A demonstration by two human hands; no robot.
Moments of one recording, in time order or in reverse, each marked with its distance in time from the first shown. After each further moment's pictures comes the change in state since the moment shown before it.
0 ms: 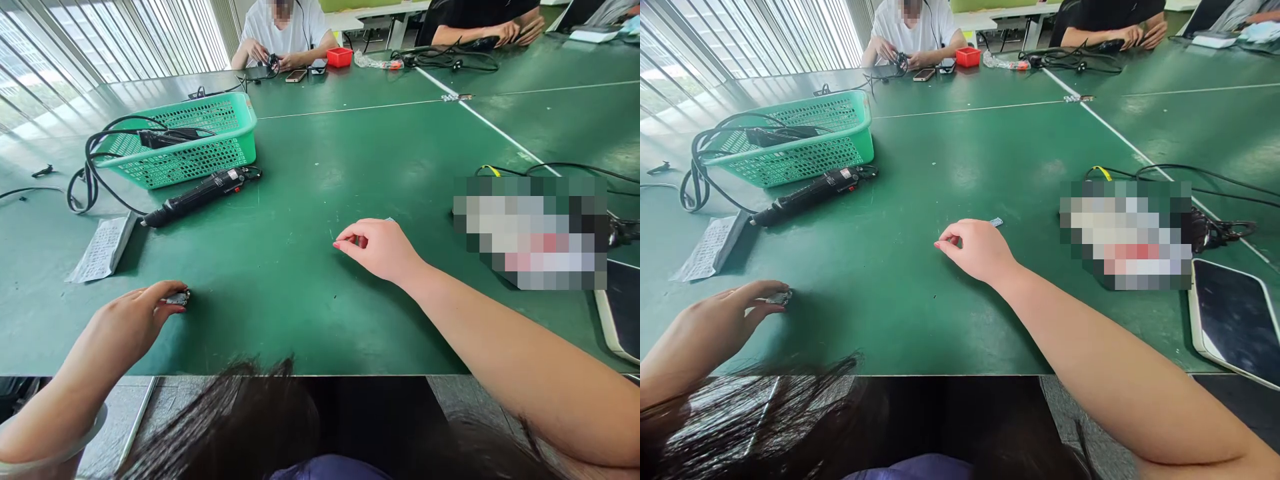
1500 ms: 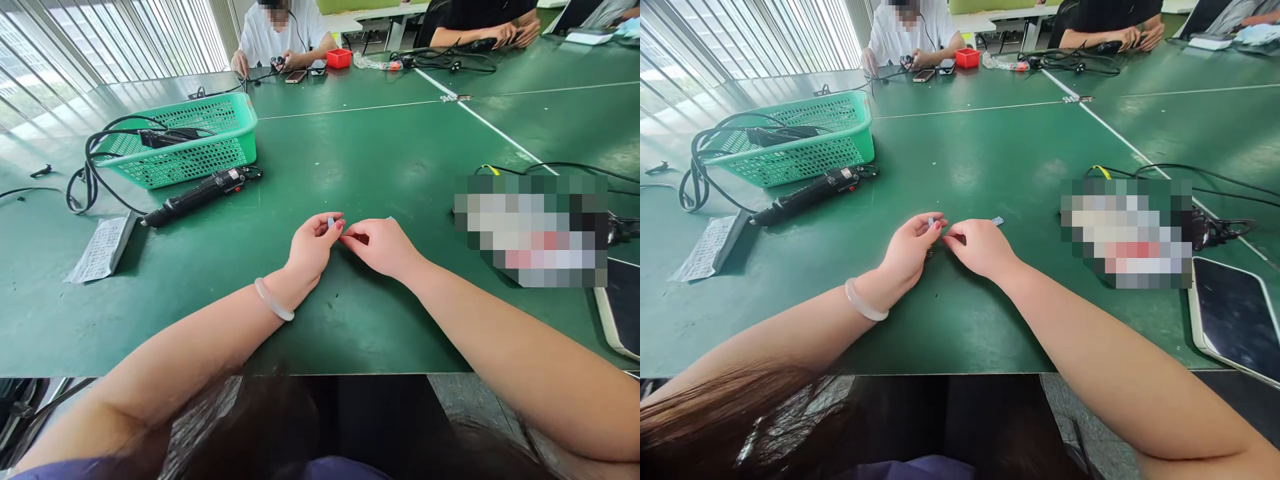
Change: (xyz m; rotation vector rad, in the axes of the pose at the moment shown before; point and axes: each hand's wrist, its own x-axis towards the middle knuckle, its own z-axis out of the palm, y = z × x) left_hand 0.092 0.237 -0.004 -1.959 -0.054 0.117; right_hand 0.005 0.006 0.002 -0.055 -0.011 -0.008
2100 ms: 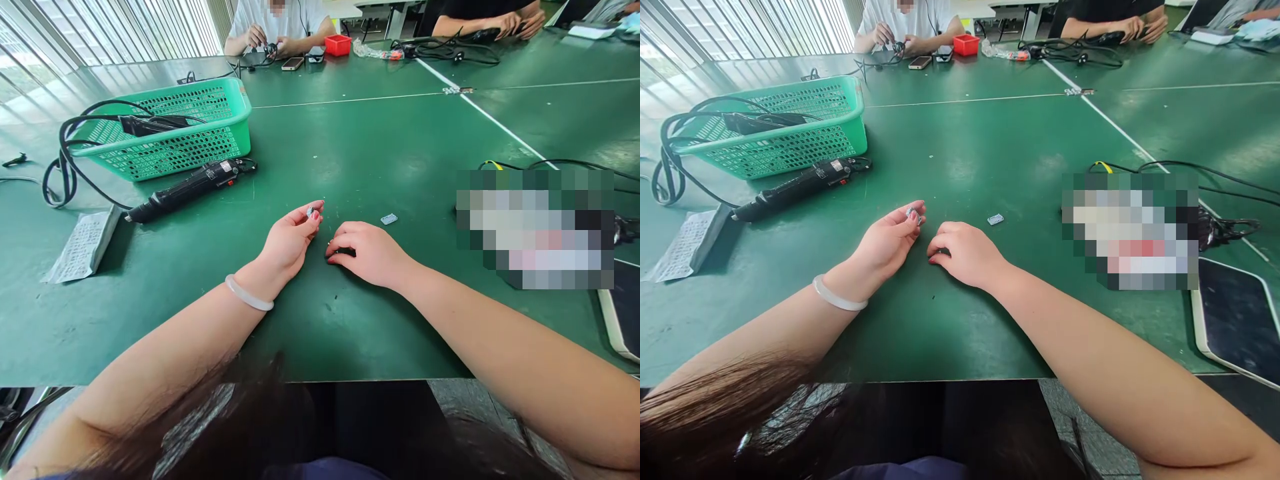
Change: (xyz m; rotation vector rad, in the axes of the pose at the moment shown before) left_hand 0.013 0.013 -0.022 -0.240 0.019 -0.130; right_hand -0.001 -0.006 0.011 -0.015 -0.143 -0.166
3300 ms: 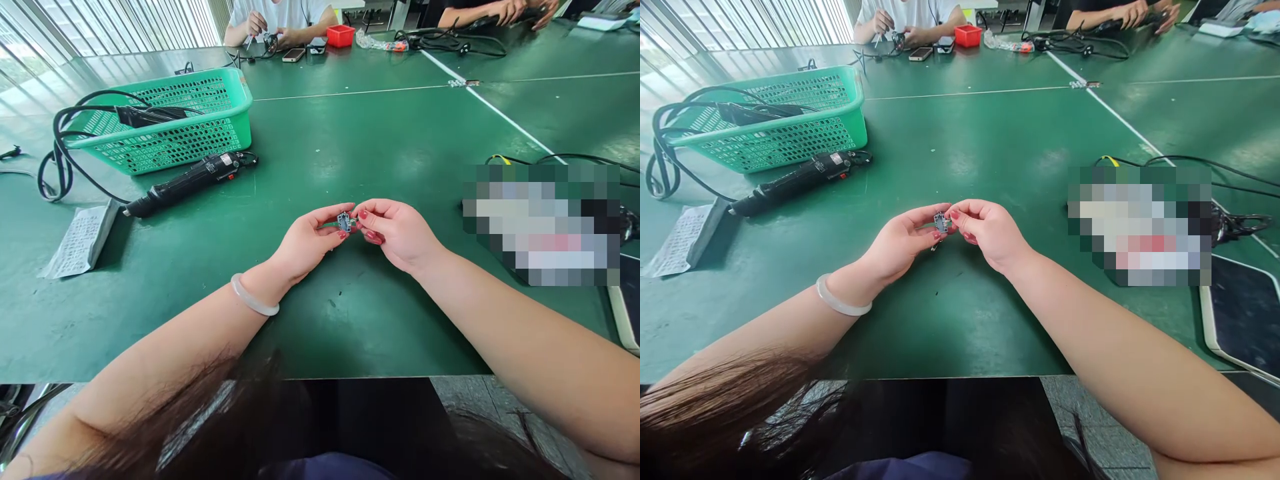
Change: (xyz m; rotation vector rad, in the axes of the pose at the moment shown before) left_hand -0.012 -0.007 -0.001 0.227 -0.342 0.030; right_hand 0.002 0.008 -0.013 1.024 0.244 0.351
